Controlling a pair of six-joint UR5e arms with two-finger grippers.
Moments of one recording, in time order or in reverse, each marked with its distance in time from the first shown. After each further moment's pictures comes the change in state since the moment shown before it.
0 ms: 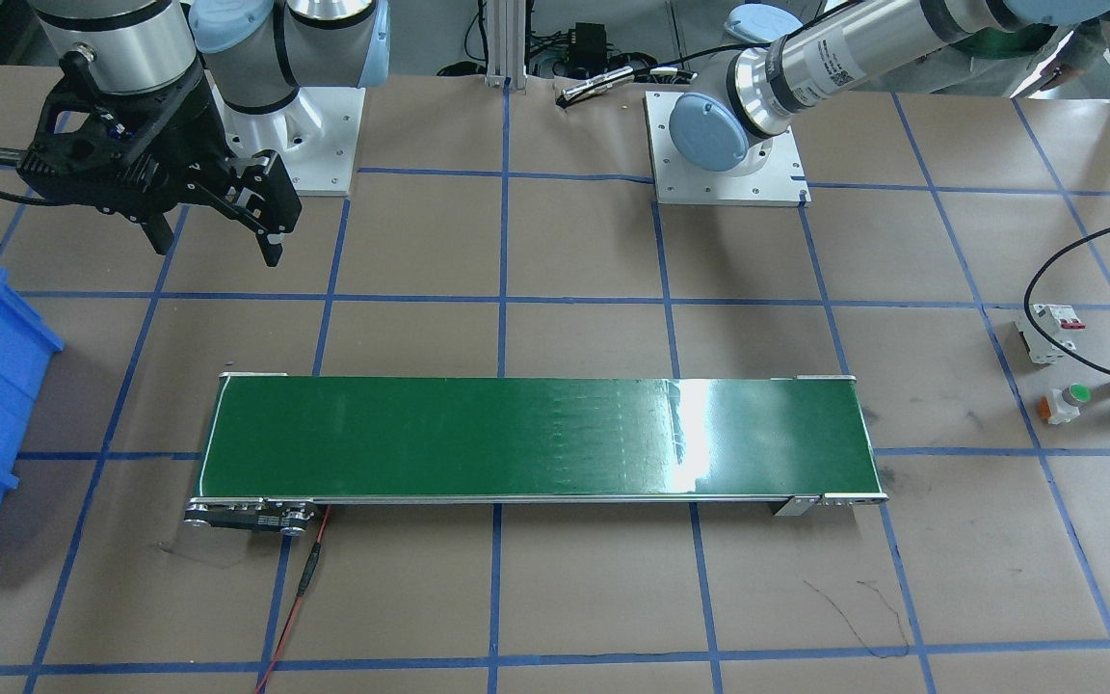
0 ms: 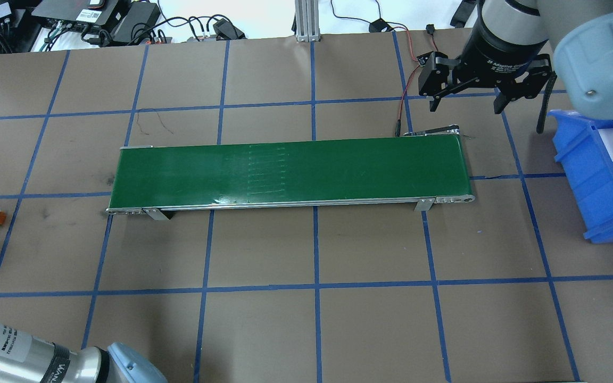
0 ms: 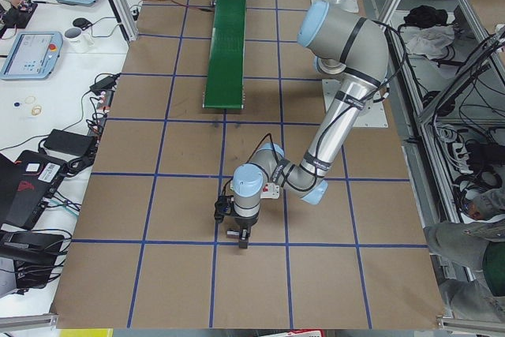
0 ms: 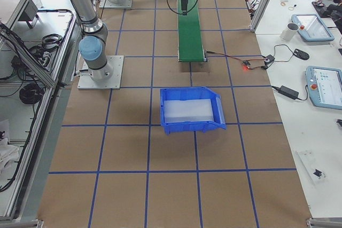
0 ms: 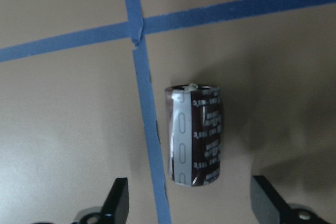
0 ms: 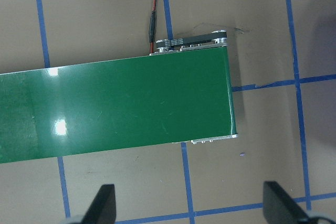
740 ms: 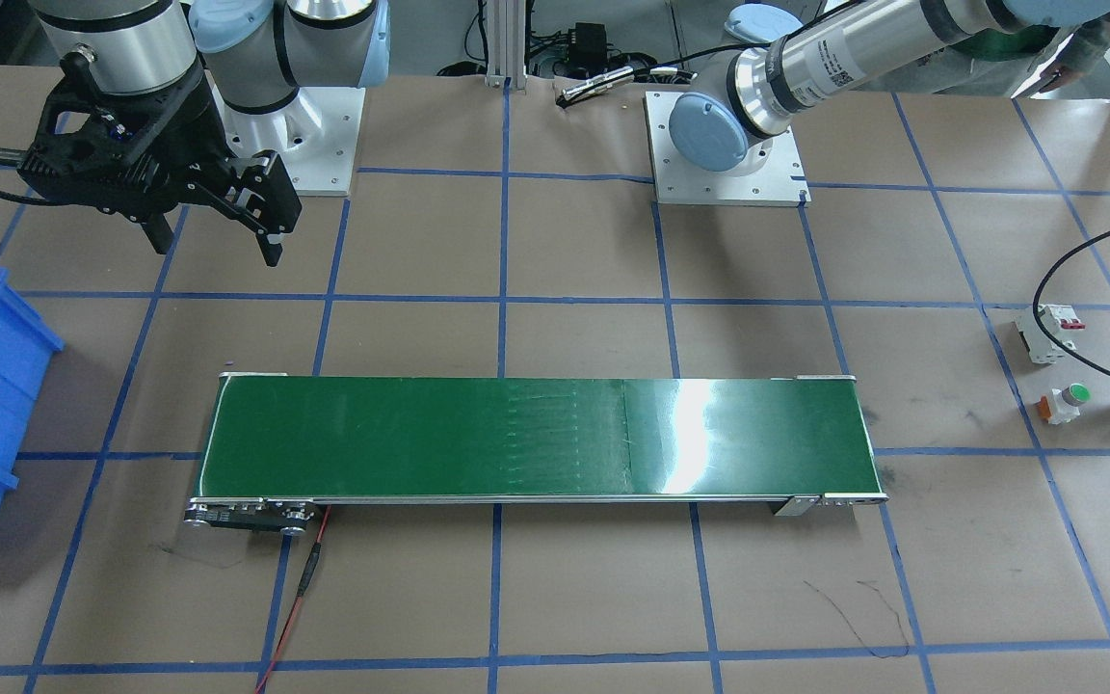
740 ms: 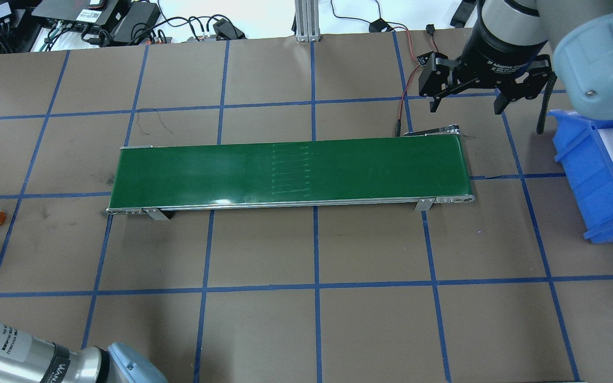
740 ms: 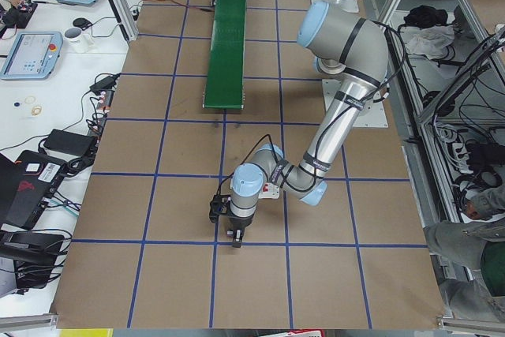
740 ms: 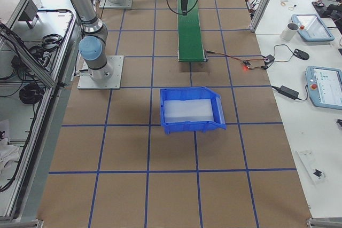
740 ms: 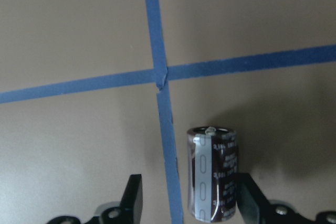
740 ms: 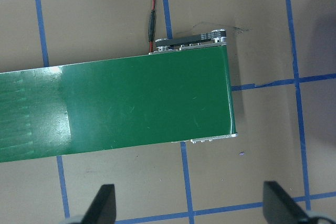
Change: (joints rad) left arm -0.001 -0.002 0.024 0.035 -0.078 -0.014; right arm 0.000 0.000 0.001 0.002 -0.002 0.000
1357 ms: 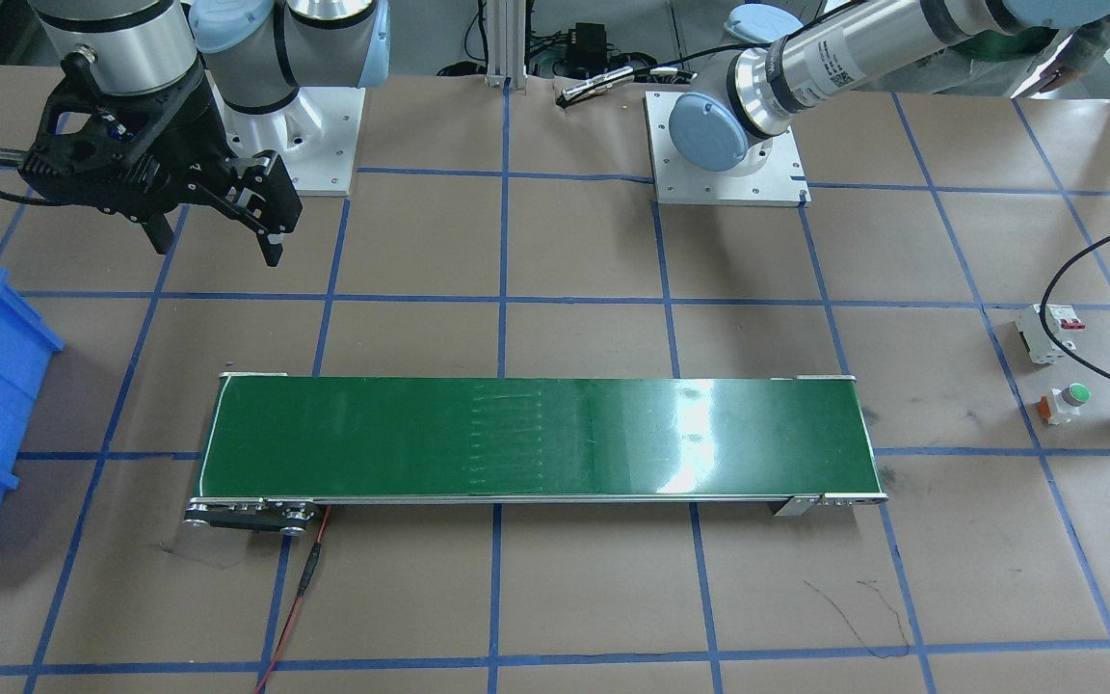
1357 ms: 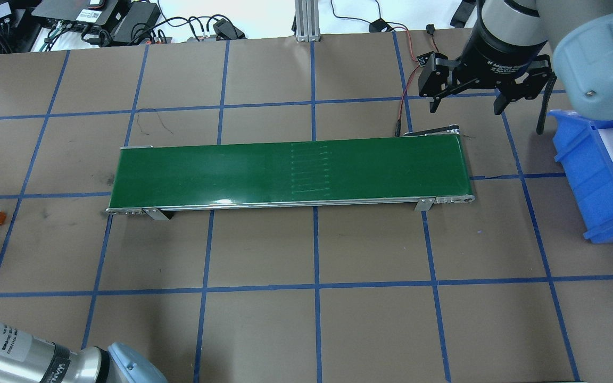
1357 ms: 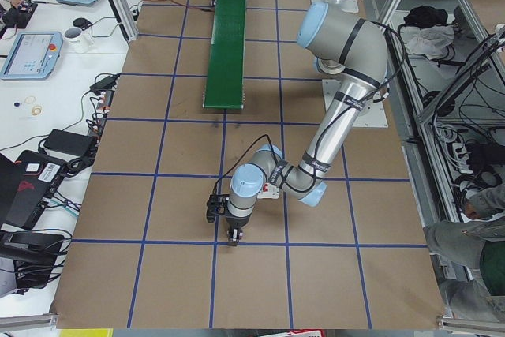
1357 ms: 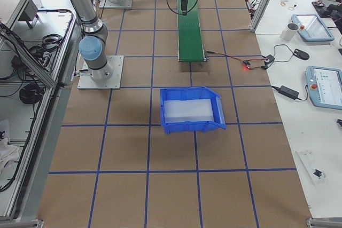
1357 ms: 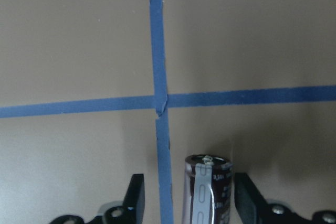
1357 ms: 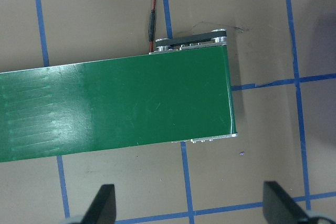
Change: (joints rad) left arm -0.001 -0.004 0.009 0.003 -0.059 -0.057; right arm 0.000 0.000 0.000 0.000 0.000 0.000
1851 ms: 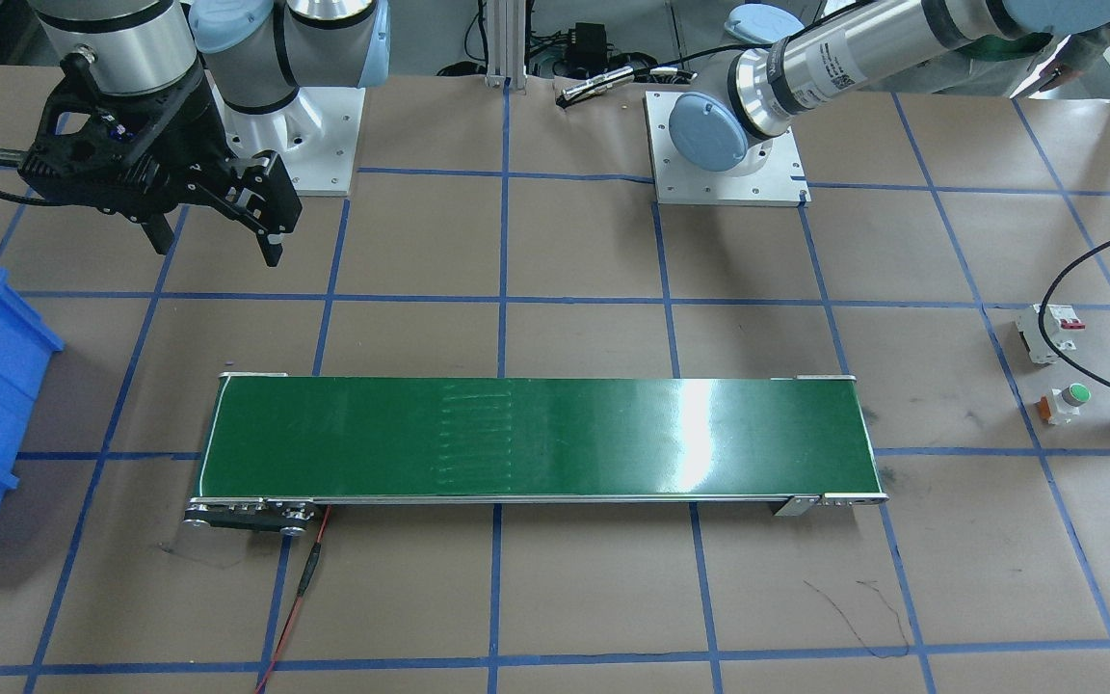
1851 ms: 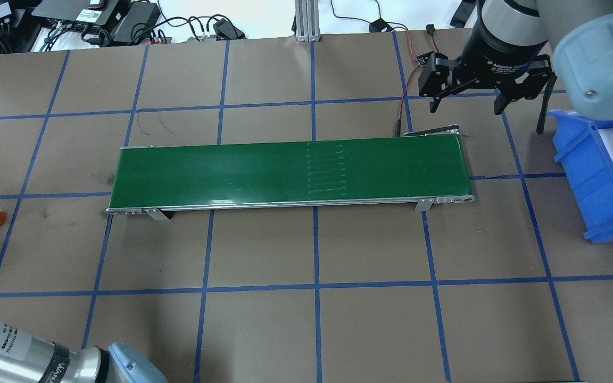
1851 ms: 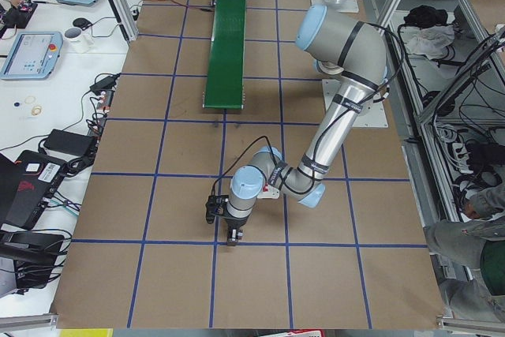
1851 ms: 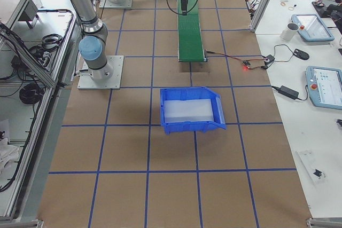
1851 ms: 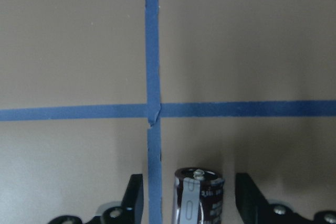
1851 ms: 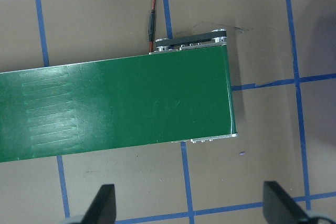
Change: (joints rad) left arm -0.001 -0.016 0.000 0.012 -0.027 -0.038; right arm 0.000 0.000 0.000 0.000 0.000 0.000
